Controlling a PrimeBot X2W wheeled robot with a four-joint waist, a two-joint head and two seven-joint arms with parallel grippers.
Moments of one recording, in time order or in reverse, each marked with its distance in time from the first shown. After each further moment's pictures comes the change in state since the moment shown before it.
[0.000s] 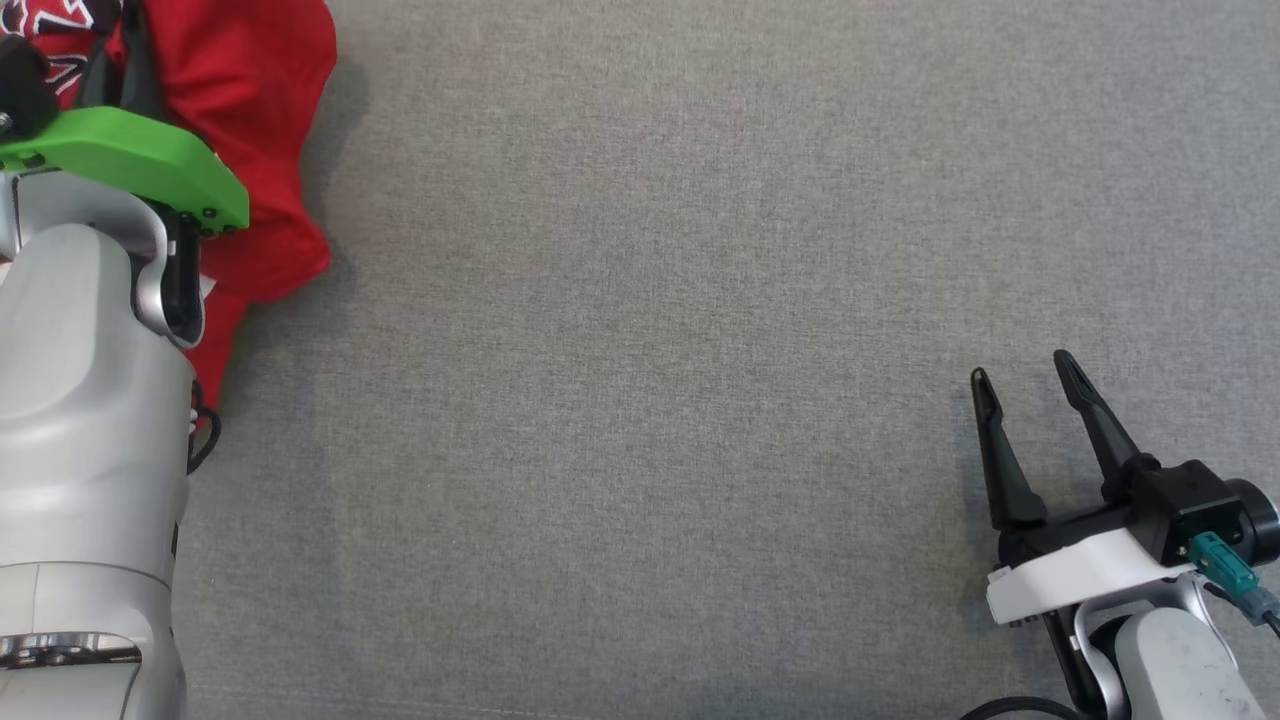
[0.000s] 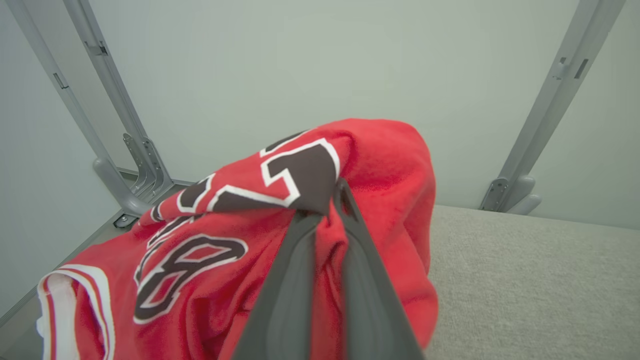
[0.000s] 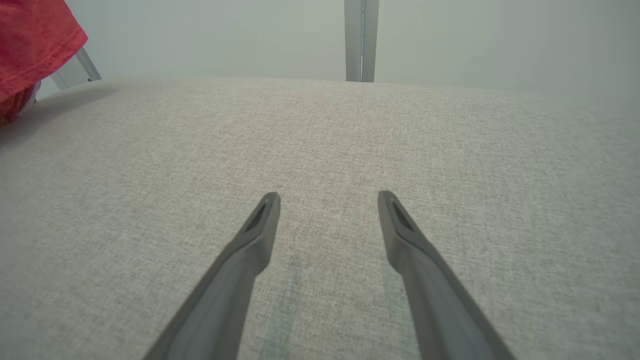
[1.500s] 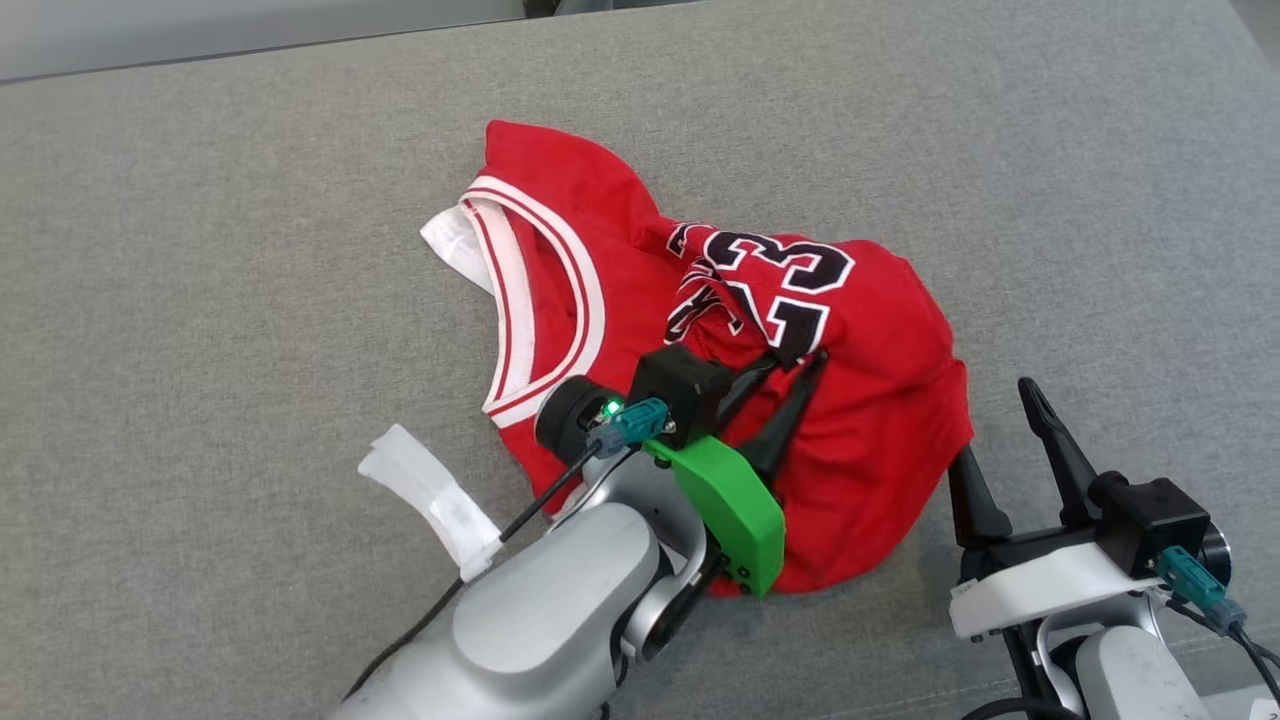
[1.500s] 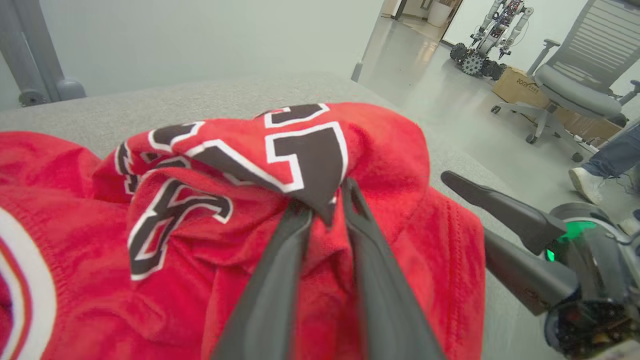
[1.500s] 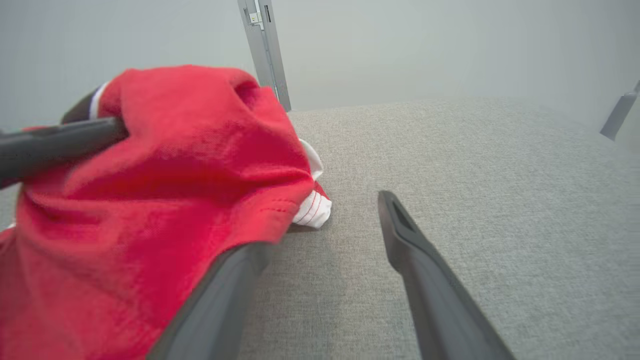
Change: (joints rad) left arm 0.314 -0.167 -0.924 -0.579 -0.391 0.180 0.116; right arm 0.012 0.093 0.005 0.039 0.040 0.000 0.000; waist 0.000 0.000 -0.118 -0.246
